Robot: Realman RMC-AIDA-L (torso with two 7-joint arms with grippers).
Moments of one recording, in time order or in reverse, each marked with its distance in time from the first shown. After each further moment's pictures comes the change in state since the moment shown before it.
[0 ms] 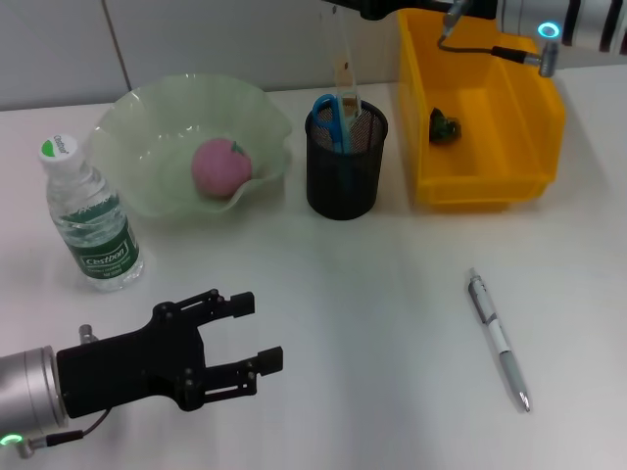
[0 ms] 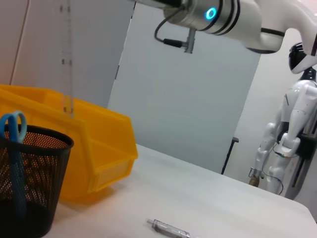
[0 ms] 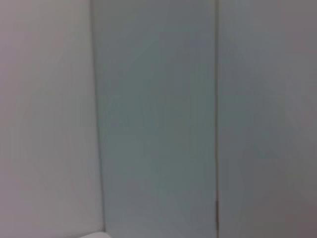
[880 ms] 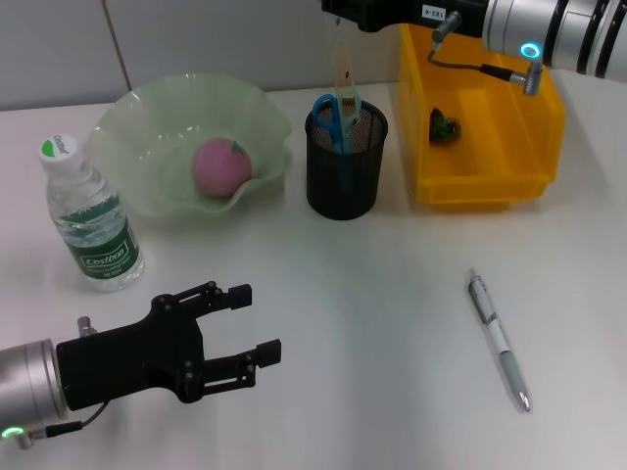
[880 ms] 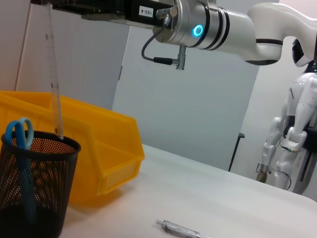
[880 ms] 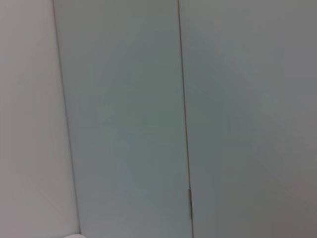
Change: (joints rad) left arm -0.009 0.000 -0.006 0.006 0.001 -0.017 0.026; right arm 0.025 -0.003 0.001 0.149 0.080 0.084 -0.119
